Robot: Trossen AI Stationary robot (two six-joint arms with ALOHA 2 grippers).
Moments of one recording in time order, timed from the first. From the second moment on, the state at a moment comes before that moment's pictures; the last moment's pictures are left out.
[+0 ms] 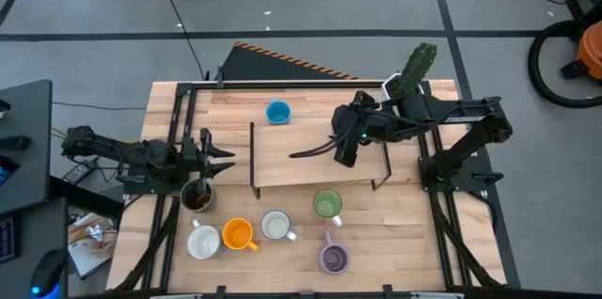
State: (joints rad) left arm -0.27 0.25 0.15 0.16 -0.35 0.01; right arm 0.14 1.54 1.78 -1.16 0.44 0.29
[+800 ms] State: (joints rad) left arm -0.27 0.25 0.15 0.15 -0.36 0.01; right arm 0.17 1.61 1.78 -1.09 0.38 0.28
